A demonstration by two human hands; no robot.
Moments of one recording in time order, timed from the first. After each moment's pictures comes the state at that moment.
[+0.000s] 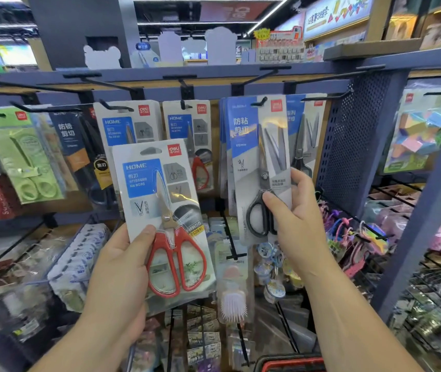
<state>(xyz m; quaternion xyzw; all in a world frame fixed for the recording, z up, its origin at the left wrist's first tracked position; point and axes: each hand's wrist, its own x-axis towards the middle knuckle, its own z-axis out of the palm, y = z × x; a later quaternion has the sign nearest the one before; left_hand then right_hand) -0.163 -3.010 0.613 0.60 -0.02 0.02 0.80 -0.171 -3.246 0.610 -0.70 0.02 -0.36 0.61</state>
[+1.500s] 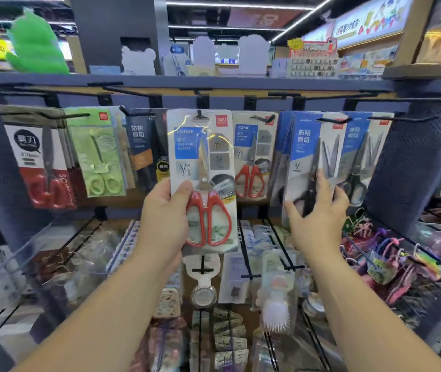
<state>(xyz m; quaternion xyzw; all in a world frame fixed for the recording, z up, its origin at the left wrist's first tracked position) -0.083 -2.959 0.653 0.62 -0.09 0.11 0.77 -0.102 -3.200 0.604 -0.82 0.20 -0.39 0.36</state>
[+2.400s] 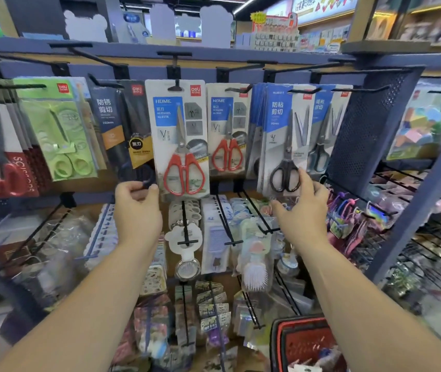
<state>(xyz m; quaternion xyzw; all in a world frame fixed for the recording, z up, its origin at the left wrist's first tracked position) -0.041 -2.940 0.592 0.70 0.03 0.17 0.69 -0.139 -3.202 0.576 -0.84 0.24 -0.35 0.34</state>
